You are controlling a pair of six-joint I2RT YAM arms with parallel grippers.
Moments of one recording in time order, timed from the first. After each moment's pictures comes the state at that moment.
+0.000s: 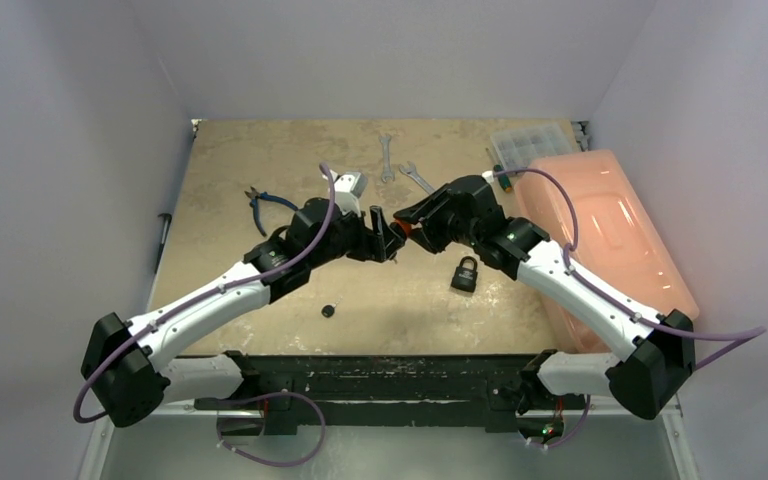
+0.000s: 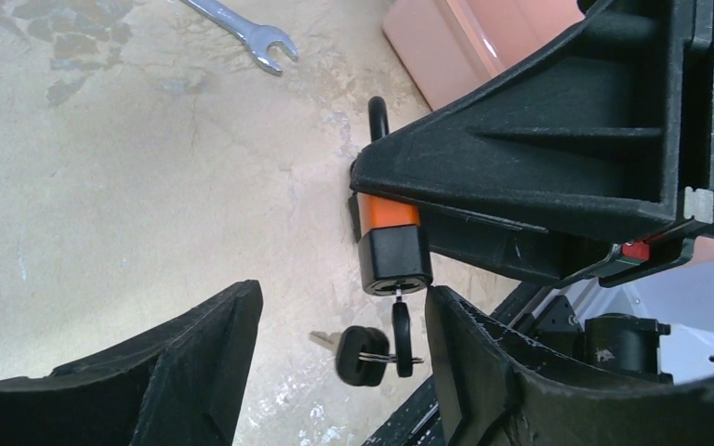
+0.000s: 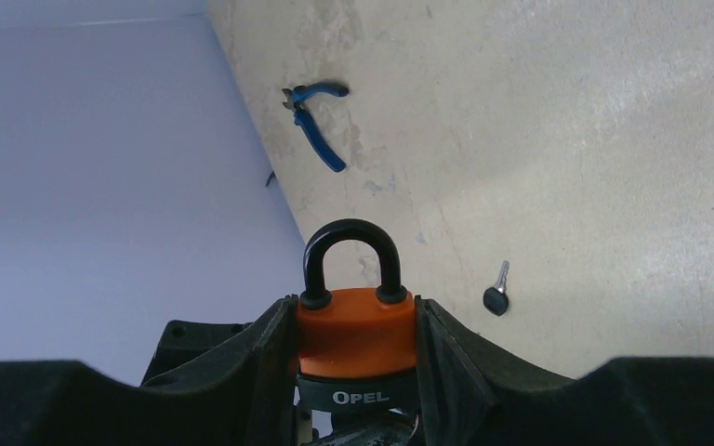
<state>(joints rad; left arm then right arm) -0.78 1.19 0.91 -0.10 0.02 -0.59 0.68 1.26 1.09 -0.43 0.04 1.47</state>
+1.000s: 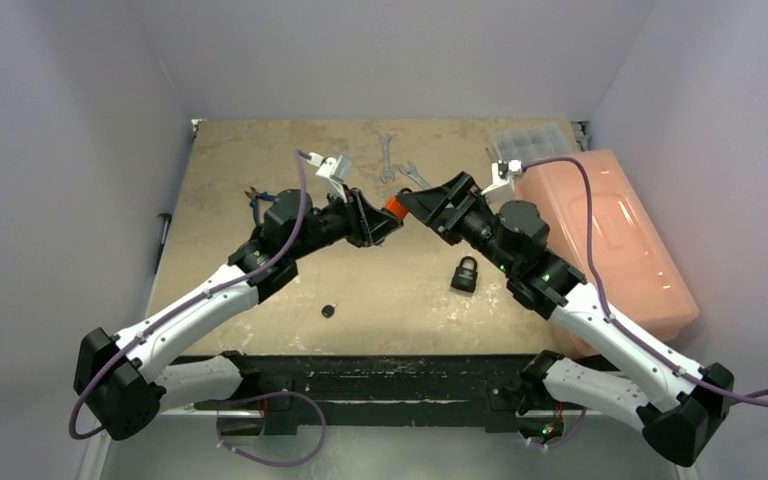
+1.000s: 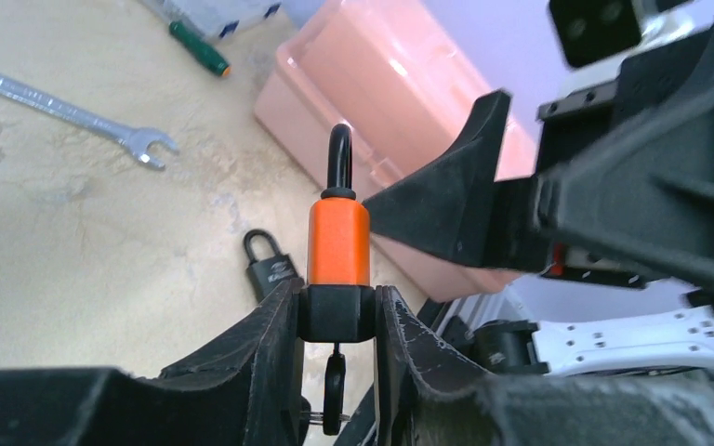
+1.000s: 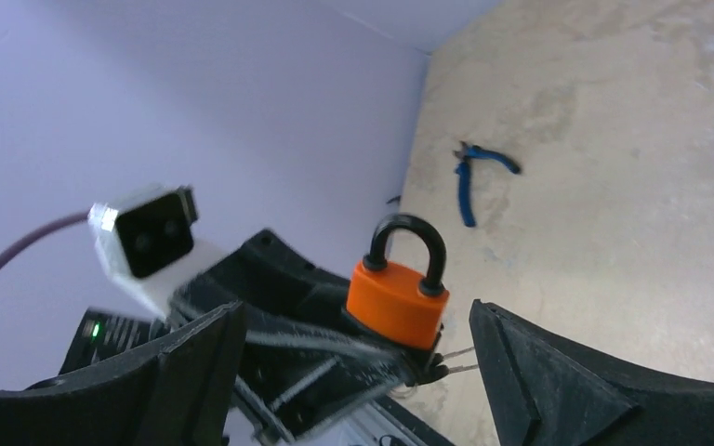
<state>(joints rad) -0.72 1.15 0.90 0.12 0.24 -0.63 0.71 0.98 0.92 -0.05 0.06 1.14</state>
